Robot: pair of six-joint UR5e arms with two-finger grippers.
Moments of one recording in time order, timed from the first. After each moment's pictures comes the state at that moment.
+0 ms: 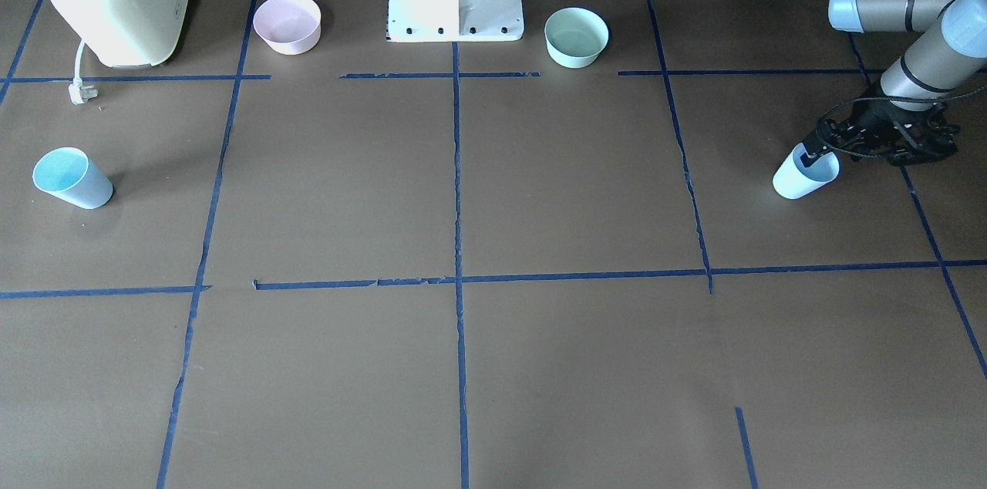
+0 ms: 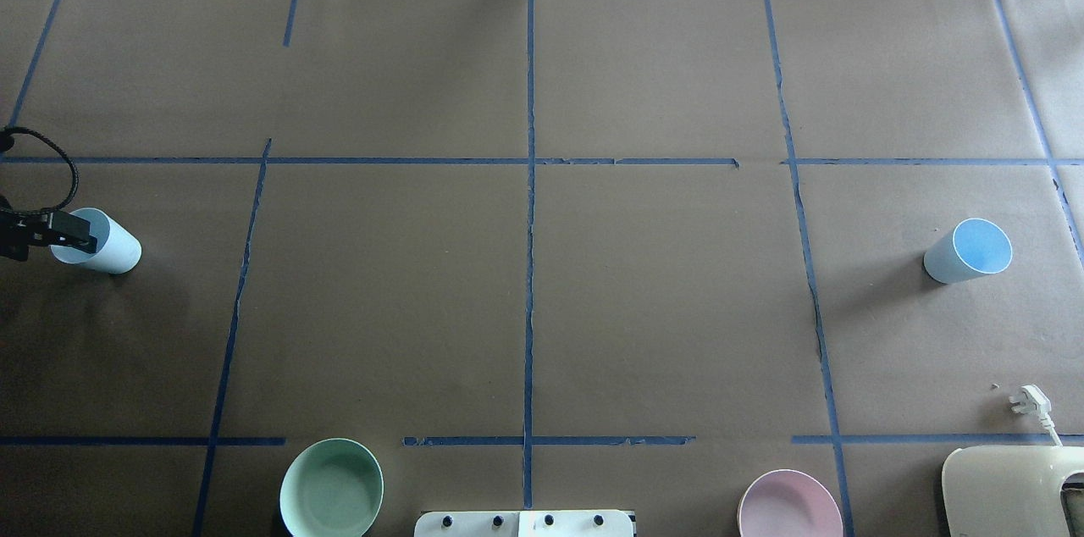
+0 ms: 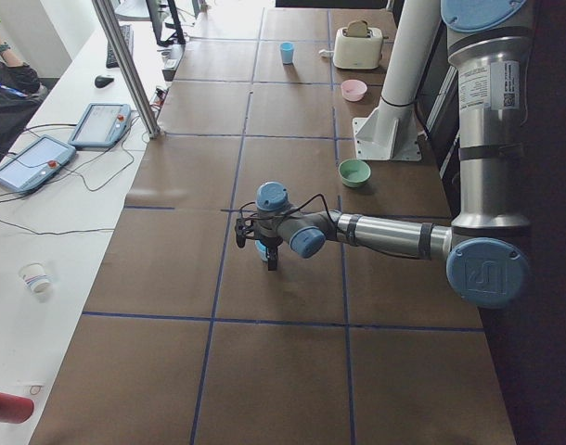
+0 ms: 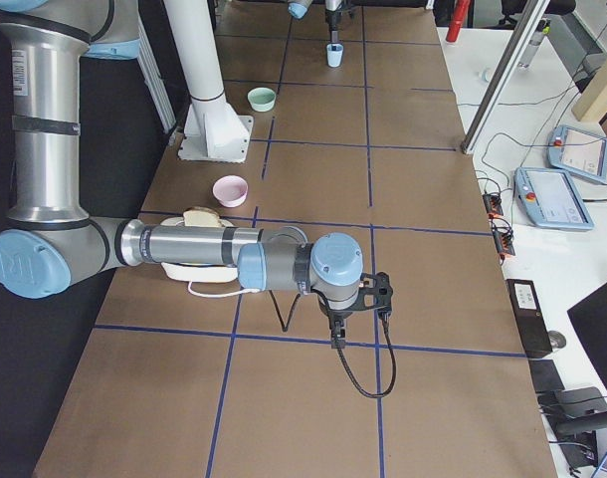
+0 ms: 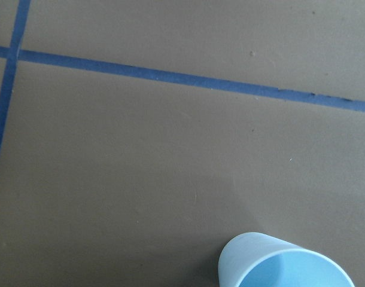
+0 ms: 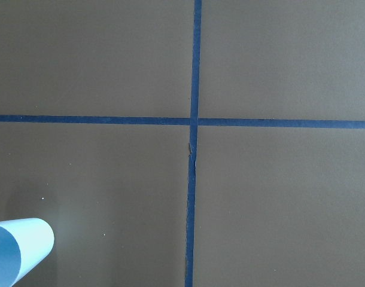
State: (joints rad) left arm -0.98 -1.47 -1.69 -2.15 -2.19 -0.92; right arm 1.65 -1.65 1.68 -1.55 2.42 -0.04
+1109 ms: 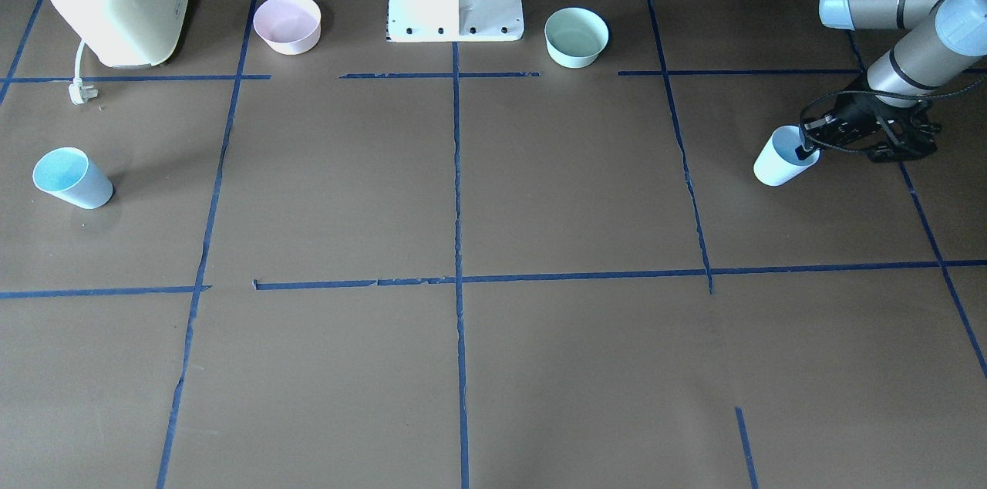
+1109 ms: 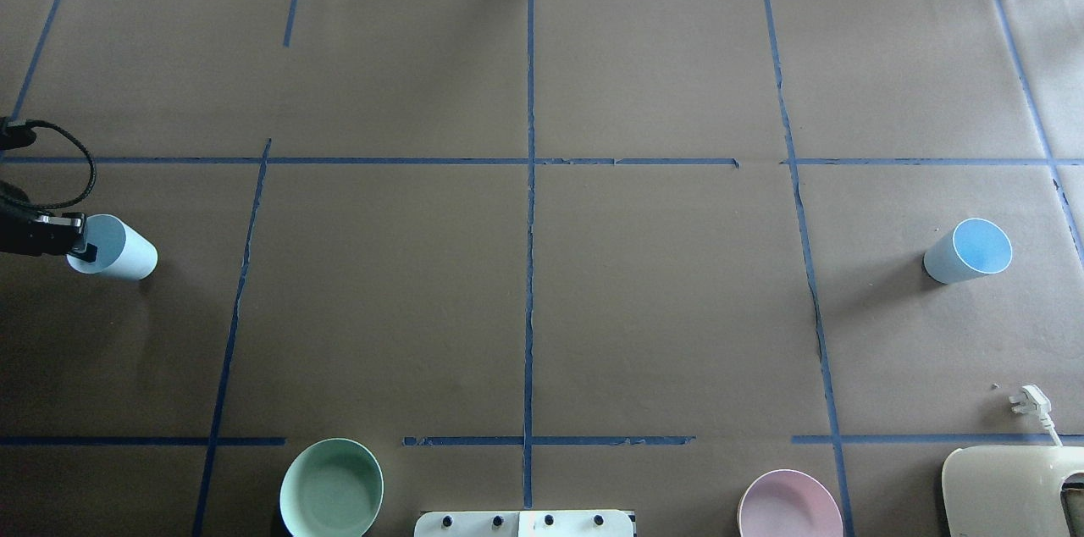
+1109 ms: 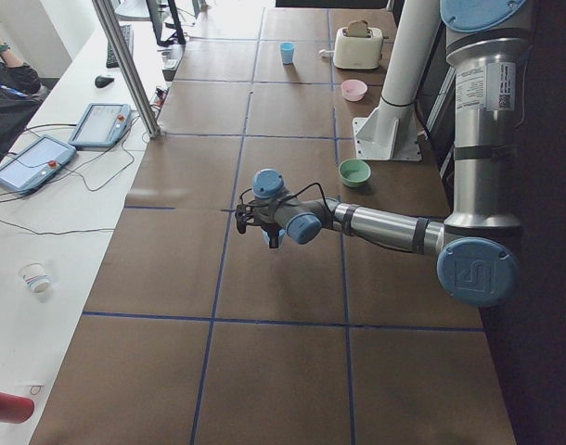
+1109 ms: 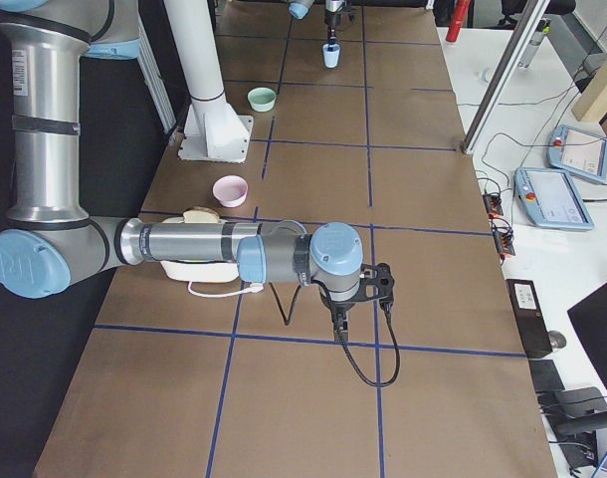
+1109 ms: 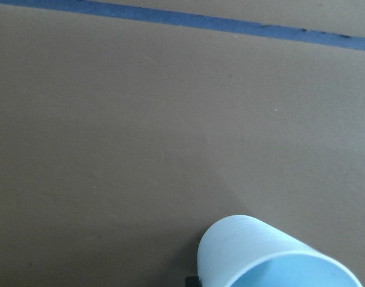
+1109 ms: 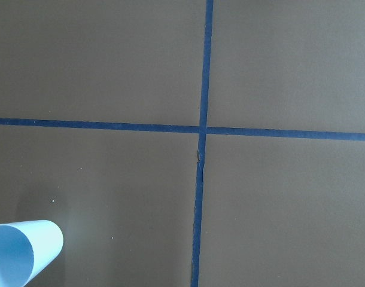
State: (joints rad) left arm -0.99 -1.53 -1.78 -2.01 -2.28 -0.93; right arm 1.65 -1.65 1.71 -1.55 2.42 -0.04
